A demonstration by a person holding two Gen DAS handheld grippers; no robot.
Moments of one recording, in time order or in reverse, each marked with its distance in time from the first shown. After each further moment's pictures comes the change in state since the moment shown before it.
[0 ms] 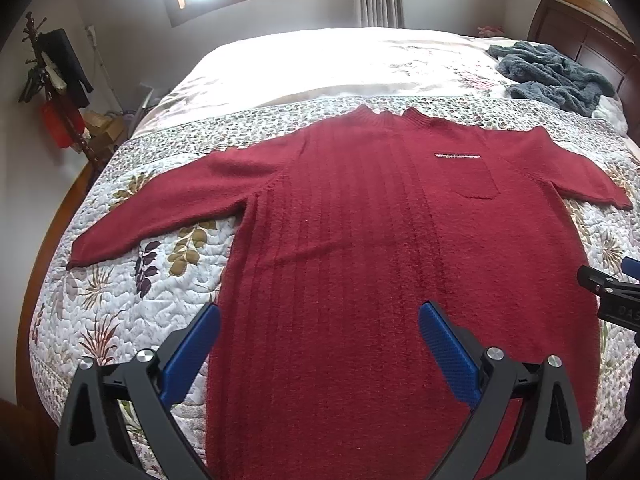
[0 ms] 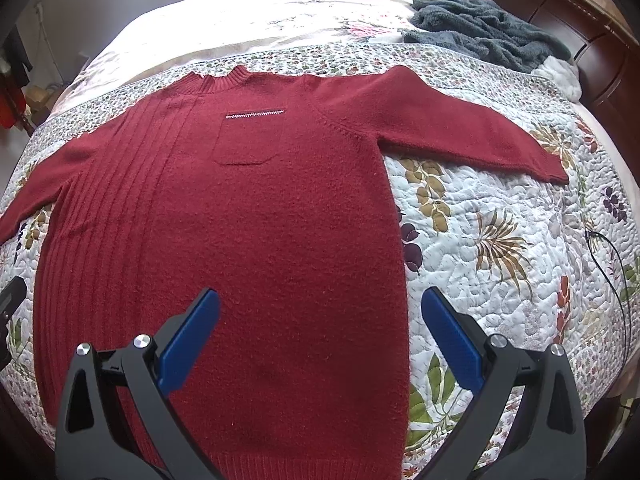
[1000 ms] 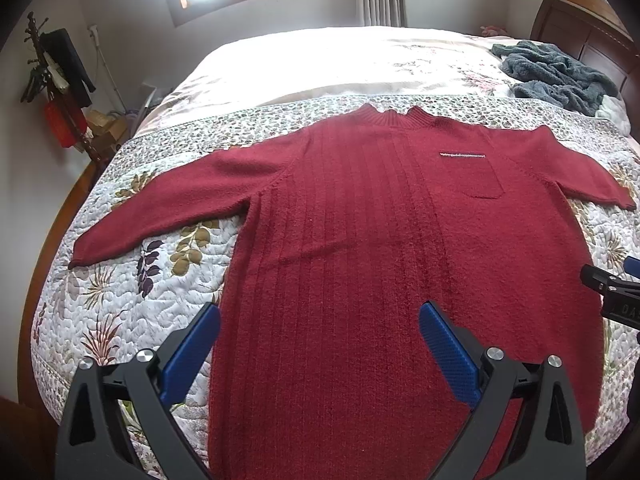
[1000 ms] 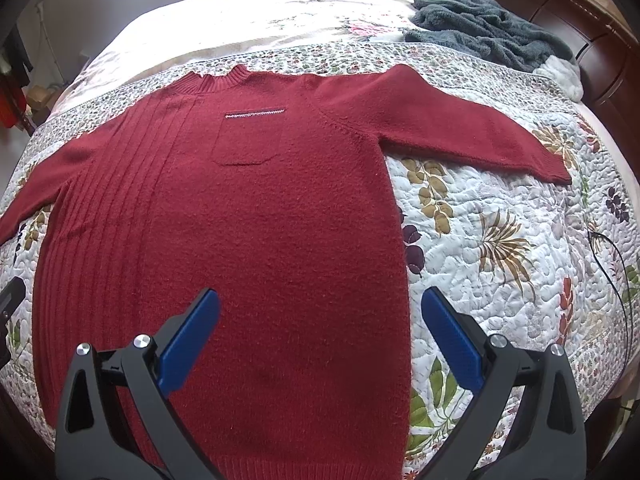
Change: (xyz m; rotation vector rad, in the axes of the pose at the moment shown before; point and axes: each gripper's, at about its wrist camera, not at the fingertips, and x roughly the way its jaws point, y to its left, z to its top) left arm 0.004 0.001 0.000 -0.001 0.002 0.012; right arm 0.005 0.000 0.000 0.001 -0.006 0.007
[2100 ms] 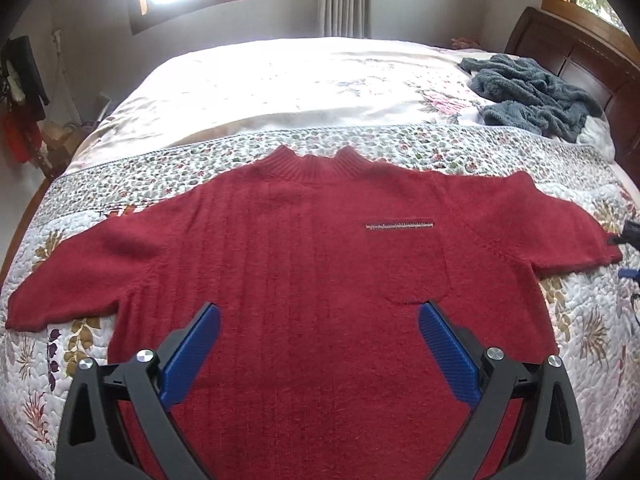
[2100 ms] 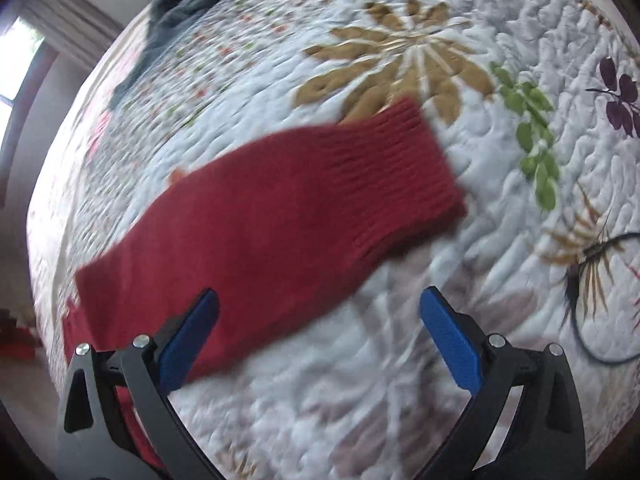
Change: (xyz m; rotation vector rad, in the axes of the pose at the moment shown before) left arm 0.074 -0.095 0.106 0.012 -0.039 -0.144; right arm 0.158 -0.412 0.129 0.678 0.185 0.092
